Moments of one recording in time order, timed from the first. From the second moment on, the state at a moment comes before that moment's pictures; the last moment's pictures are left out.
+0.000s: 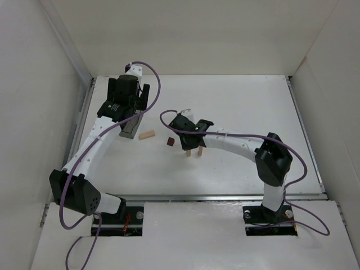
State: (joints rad) left arm -0.33 1.37 1.35 -0.53 -0.45 0.07; right arm 0.94 1.88 1.49 -0.71 0.38 0.56
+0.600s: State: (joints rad) left arm -0.33 1.37 1.35 -0.53 -0.44 0.07; right arm 0.90 1.86 1.47 -0.76 0.44 0.69
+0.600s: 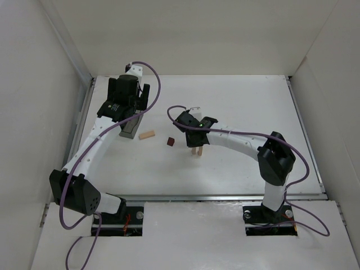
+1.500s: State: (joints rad) left arm -0.33 1.37 1.33 -0.54 -0.44 0.07; right arm 0.89 1.86 1.47 -0.76 0.40 0.73
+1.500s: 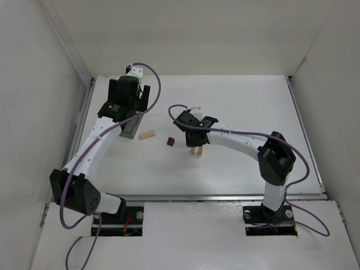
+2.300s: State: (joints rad) left arm -0.33 1.37 1.33 -0.54 -0.41 0.07; right arm 0.91 1.86 1.48 -0.78 0.41 0.81
